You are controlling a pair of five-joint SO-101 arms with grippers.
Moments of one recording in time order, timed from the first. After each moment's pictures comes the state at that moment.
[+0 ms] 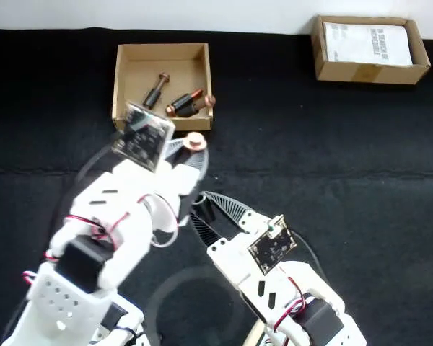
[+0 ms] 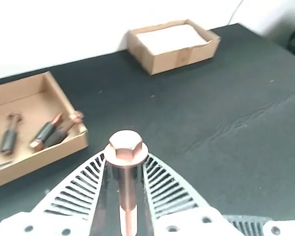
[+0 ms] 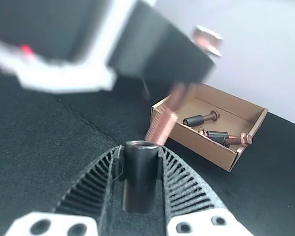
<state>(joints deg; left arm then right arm) 26.9 -63.5 44.7 44.4 9.4 -46.4 -103.6 81.0 38.5 4.7</state>
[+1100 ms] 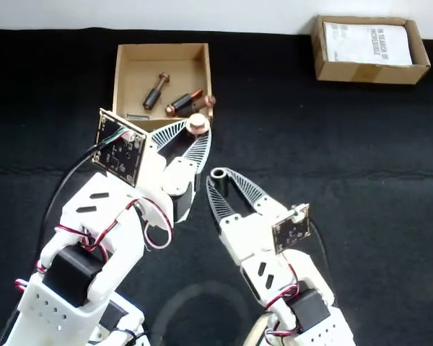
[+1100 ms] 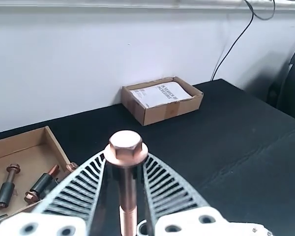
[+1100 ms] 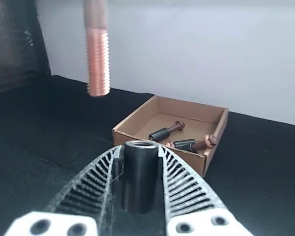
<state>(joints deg) 26.9 -65.2 39.2 40.3 11.1 -36.9 -103.6 93.9 18.7 -2.6</state>
